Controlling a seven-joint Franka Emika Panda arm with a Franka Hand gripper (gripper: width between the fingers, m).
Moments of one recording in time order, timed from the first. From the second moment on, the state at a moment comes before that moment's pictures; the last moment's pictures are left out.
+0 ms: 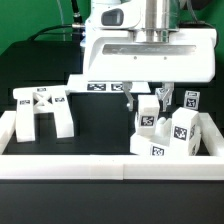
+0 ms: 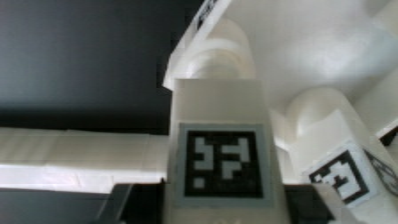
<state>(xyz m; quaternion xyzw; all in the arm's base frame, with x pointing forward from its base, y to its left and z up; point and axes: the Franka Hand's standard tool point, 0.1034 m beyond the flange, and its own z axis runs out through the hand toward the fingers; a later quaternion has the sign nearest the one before) 0.642 0.020 0.080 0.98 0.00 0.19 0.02</state>
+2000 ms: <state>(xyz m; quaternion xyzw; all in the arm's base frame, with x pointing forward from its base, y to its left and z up) 0.640 0.022 0.102 0.98 0.02 0.21 0.02</state>
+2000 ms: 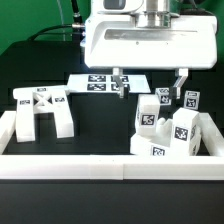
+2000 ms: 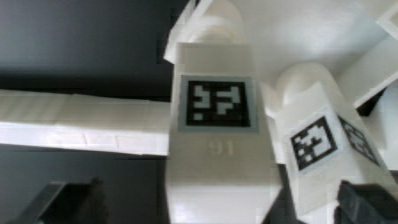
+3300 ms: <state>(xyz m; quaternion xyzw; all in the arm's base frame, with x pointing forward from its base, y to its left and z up) 0.648 0.017 0.094 1.00 0.01 0.01 0.00</state>
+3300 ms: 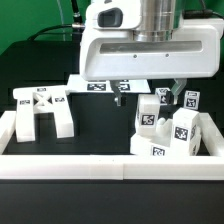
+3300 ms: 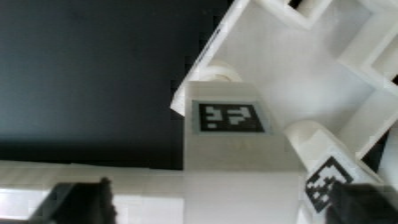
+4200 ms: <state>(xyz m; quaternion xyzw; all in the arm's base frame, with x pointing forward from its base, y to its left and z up) 0.647 0.017 0.093 0.99 -0.15 0.01 -0.01</state>
